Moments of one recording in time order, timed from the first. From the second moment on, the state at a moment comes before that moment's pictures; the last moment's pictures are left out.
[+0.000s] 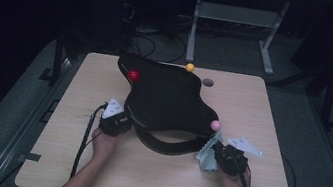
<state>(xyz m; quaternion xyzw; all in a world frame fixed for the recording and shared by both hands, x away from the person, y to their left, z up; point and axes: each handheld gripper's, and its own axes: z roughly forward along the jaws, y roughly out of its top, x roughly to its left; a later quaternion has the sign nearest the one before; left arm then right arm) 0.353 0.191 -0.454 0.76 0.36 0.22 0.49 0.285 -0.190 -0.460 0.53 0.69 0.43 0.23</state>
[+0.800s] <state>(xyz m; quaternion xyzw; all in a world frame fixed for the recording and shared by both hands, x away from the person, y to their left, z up) 0.346 0.195 -0.433 0.77 0.32 0.23 0.50 0.274 -0.208 -0.461 0.53 0.69 0.43 0.23</state>
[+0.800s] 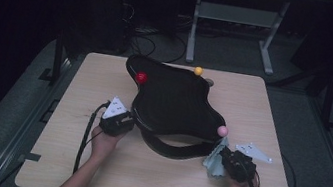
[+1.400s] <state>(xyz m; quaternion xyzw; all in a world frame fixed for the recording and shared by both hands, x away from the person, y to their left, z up) 0.352 0.225 -0.429 0.76 0.35 0.24 0.50 0.289 -0.172 -0.462 0.51 0.70 0.45 0.21</state>
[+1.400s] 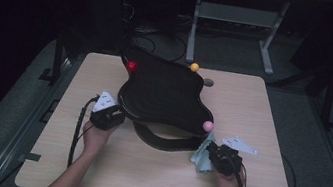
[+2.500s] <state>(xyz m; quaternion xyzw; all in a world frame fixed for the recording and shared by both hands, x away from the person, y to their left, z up) 0.290 0.243 -0.424 0.77 0.33 0.22 0.50 0.340 -0.017 -0.463 0.43 0.76 0.48 0.13</state>
